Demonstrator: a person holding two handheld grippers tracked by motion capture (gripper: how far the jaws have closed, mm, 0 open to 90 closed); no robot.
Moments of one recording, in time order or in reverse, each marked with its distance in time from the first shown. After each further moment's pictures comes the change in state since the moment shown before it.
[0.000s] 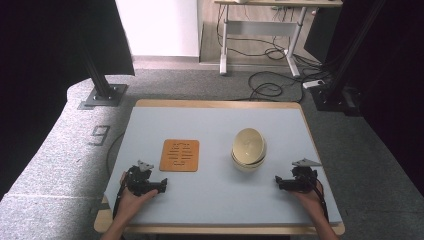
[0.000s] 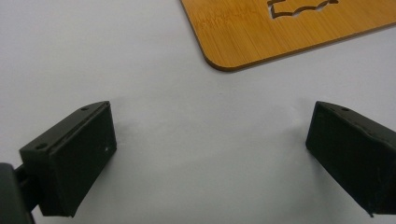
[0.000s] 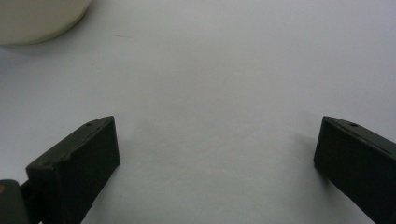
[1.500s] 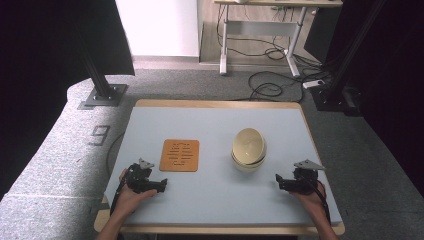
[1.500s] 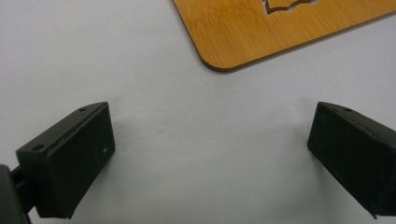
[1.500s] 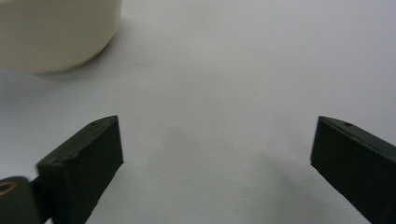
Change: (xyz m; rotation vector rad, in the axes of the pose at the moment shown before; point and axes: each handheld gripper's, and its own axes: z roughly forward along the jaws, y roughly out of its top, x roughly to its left) left arm 0.005 0.005 0.002 0.029 -0.037 0.048; right arm 0.008 0.000 -0.015 -0.096 -0.018 0.013
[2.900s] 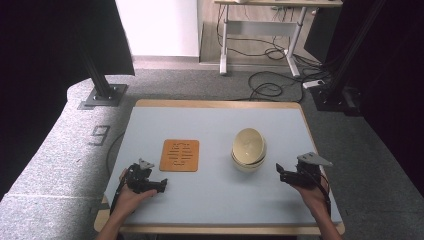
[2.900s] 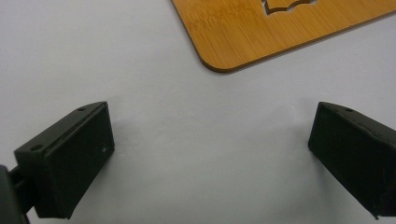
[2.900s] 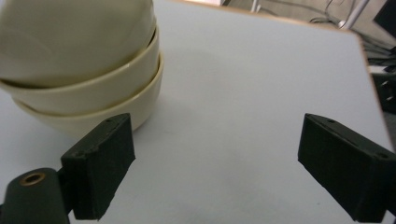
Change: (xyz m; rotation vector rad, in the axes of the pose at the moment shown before) left arm 0.000 -0.001 0.001 -0.013 0.000 0.004; right arm 0.015 0.039 -0.039 -0.145 -0.001 -0.024
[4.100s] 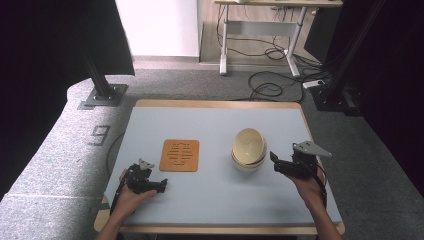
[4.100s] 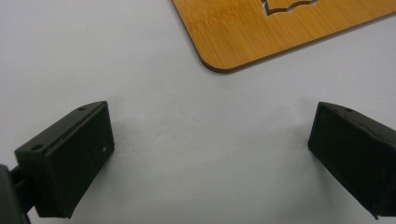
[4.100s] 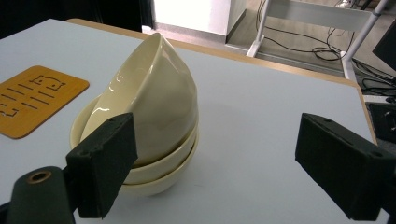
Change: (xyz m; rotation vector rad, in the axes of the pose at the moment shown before) left arm -0.001 -0.001 0.000 -0.006 0.004 -0.002; right arm 0.027 0.052 -0.020 -0.088 0.022 -0.012
